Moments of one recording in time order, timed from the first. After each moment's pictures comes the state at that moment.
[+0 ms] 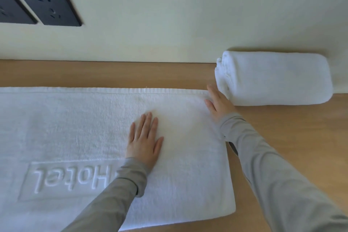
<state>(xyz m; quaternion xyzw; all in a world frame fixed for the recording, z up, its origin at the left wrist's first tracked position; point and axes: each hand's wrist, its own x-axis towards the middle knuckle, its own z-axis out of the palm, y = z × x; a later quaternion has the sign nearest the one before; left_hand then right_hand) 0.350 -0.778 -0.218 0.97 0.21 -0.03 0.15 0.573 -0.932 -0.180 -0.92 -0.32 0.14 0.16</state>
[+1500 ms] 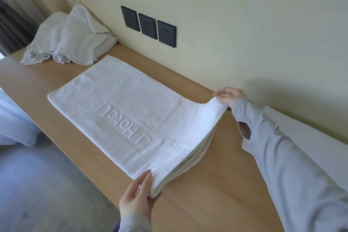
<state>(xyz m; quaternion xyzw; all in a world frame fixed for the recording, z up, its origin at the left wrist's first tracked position) 0.300 -0.994 -0.079 0.11 0.65 0.44 0.62 0.623 -0.851 -0.074 -0.72 -0.41 0.40 0.41</state>
